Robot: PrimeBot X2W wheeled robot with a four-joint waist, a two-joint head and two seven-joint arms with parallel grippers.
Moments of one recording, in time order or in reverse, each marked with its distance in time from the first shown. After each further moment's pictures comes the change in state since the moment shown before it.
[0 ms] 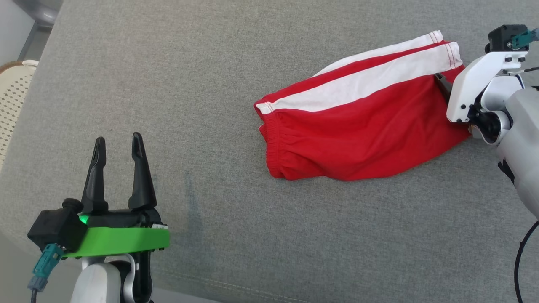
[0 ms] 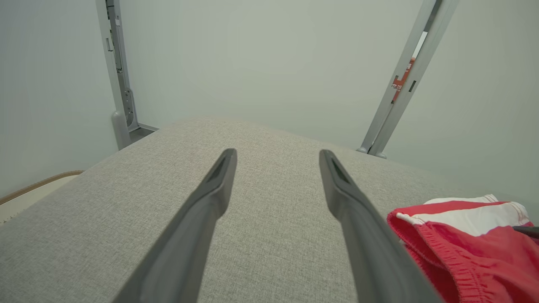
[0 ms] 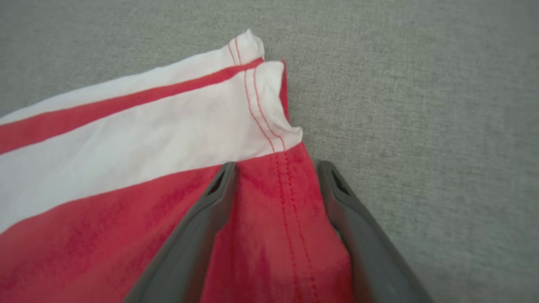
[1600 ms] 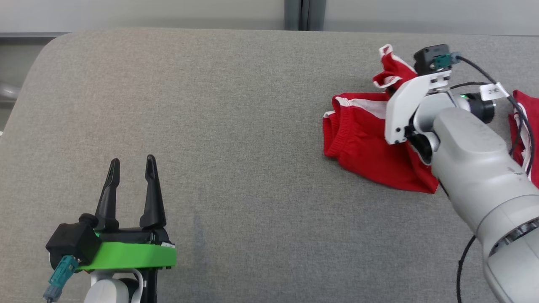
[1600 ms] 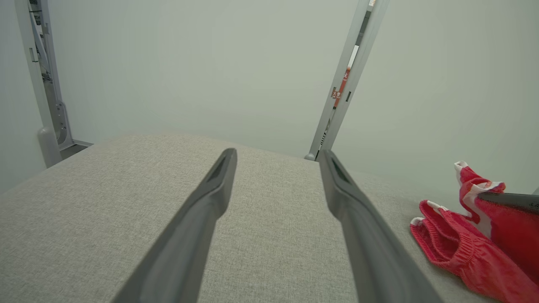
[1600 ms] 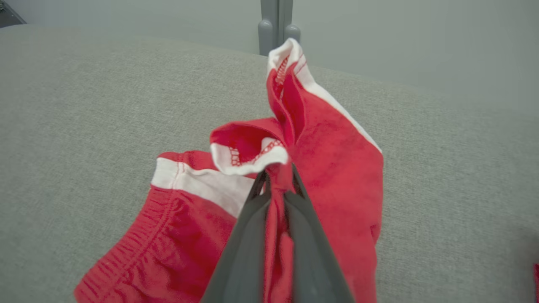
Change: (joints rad) left arm 0.057 0.000 -0.015 0.038 0.026 -0.019 0.000; right arm -0.012 0.216 -0.072 0.143 -0.256 0.002 -0.178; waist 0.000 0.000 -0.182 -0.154
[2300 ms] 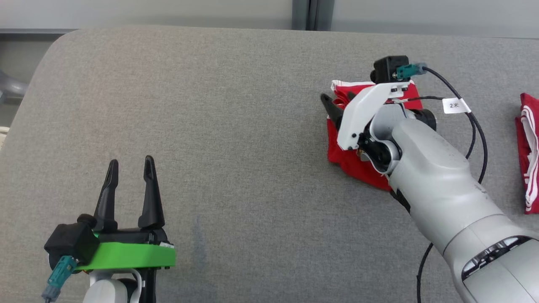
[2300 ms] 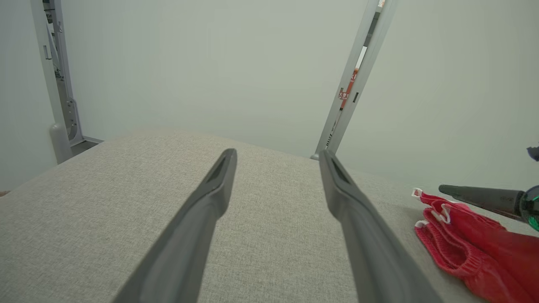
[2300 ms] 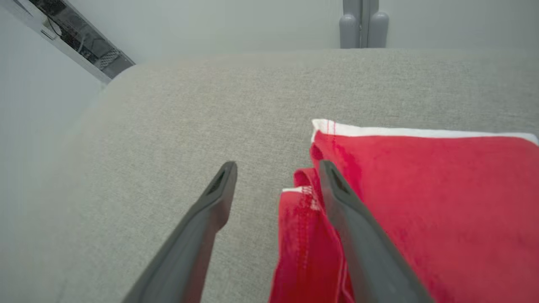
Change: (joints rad) left arm 0.000 0.000 0.002 0.007 -0.010 0.000 0.000; right arm 0.100 0.116 -0.111 -0.192 0.100 0.000 0.063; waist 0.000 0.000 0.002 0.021
